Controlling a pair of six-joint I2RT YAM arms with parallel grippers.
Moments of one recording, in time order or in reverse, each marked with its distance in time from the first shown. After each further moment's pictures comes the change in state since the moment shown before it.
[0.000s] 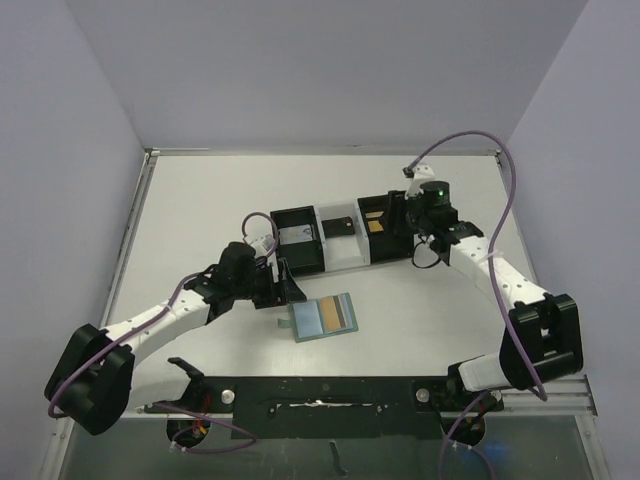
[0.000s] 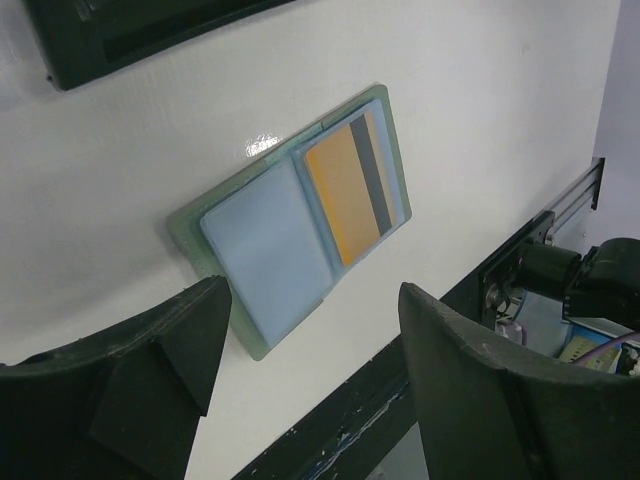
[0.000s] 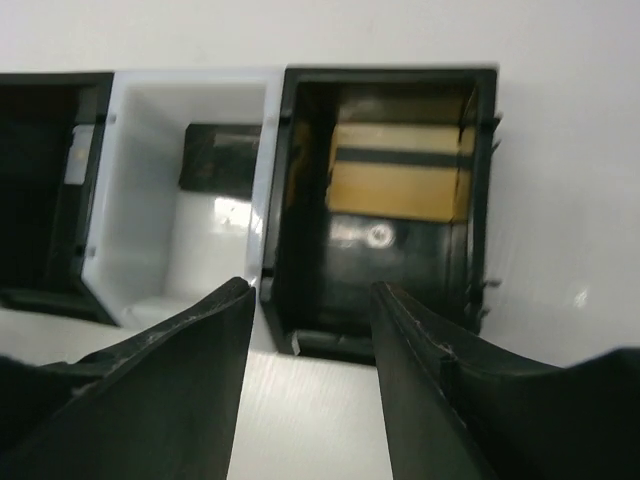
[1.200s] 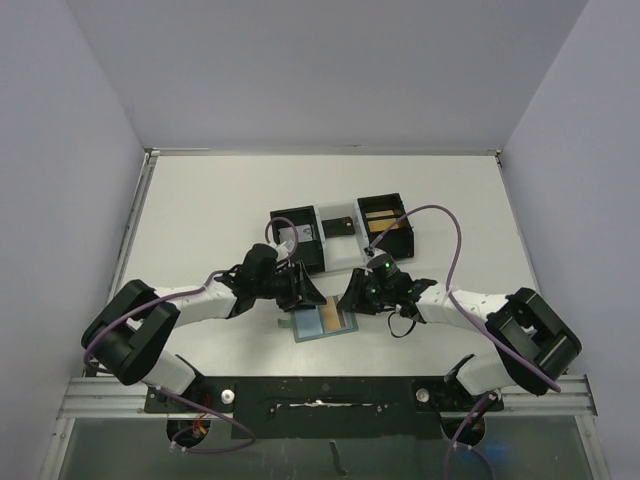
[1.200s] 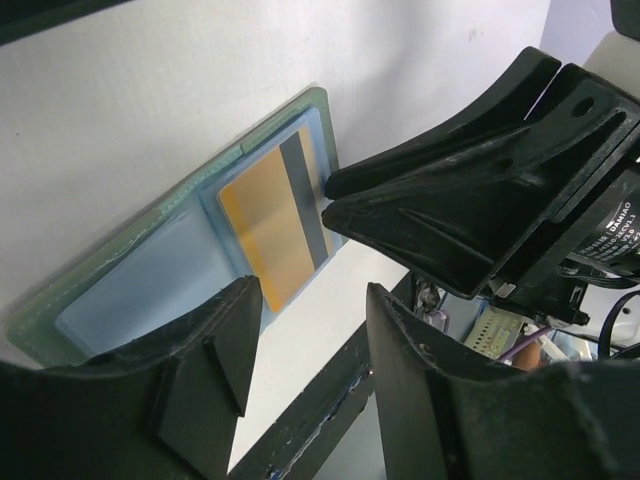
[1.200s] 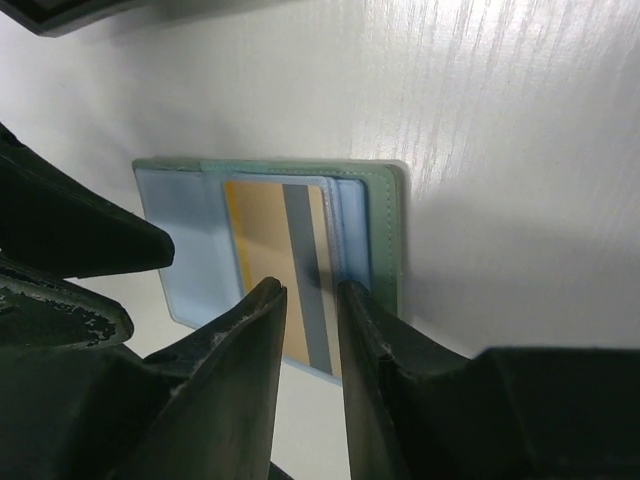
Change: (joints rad) left arm -0.092 0.297 0.008 0.346 0.108 -0.234; right arm 0.424 -0.062 -0.494 0.163 -0.064 0.712
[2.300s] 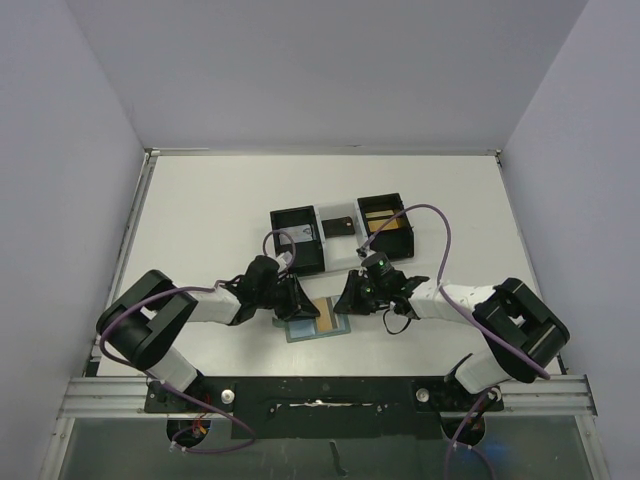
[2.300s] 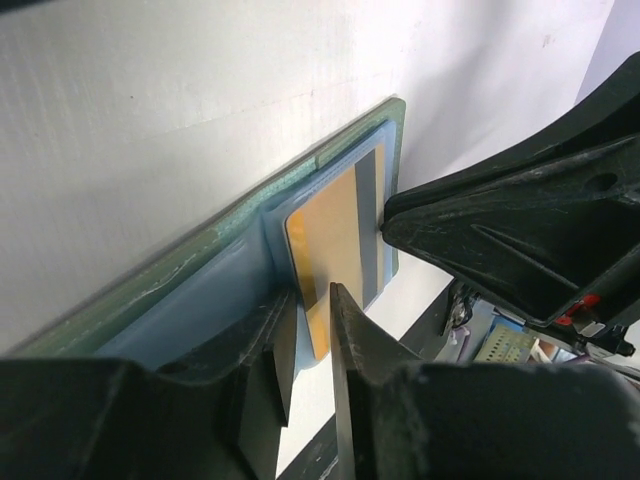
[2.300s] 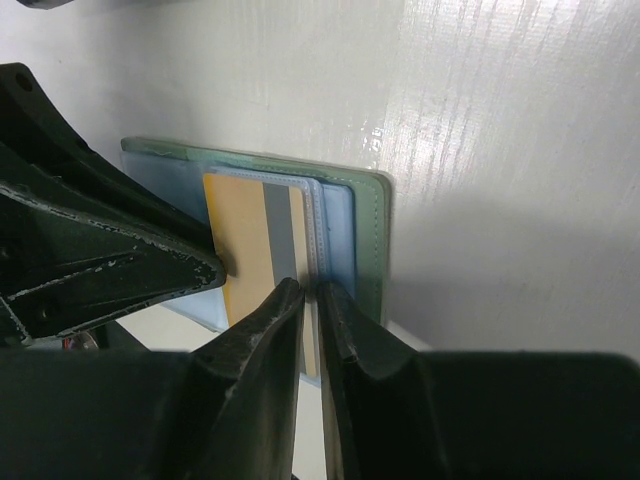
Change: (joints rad) left arm -0.019 0.106 -0.084 0.134 -0.041 -0.044; right arm 0.012 0.092 0.028 0.029 -0.067 -0.005
